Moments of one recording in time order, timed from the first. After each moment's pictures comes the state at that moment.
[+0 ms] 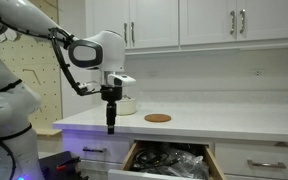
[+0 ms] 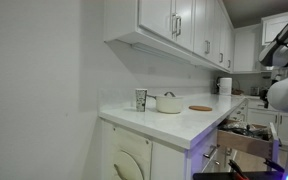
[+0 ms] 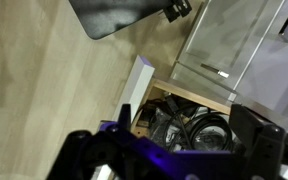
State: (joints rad) arm -0.35 -0.52 -0.35 -2.63 -0.10 2.09 -0.17
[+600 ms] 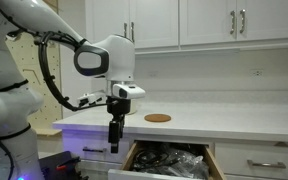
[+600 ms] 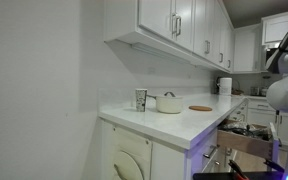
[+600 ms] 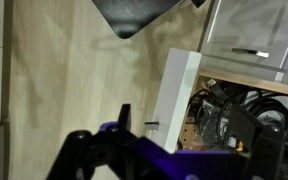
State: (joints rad) arm -0.43 -0.33 -0.41 -2.55 -0.11 2.18 -0.12
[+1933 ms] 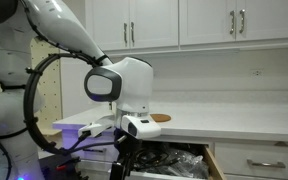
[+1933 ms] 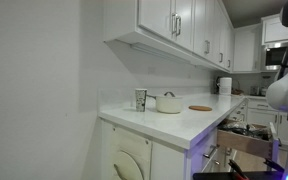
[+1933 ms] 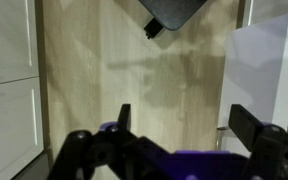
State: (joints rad) arm -0.48 0.02 -0.49 -2.42 -0.09 2.31 -0.11
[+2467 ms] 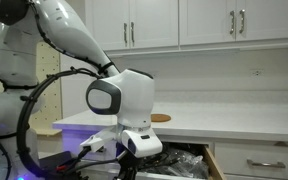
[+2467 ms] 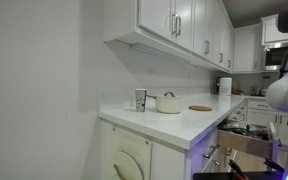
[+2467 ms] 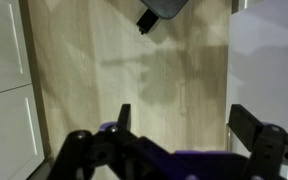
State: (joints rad) arm -0.49 0.11 -0.50 -2.42 0.02 2.40 -0.12
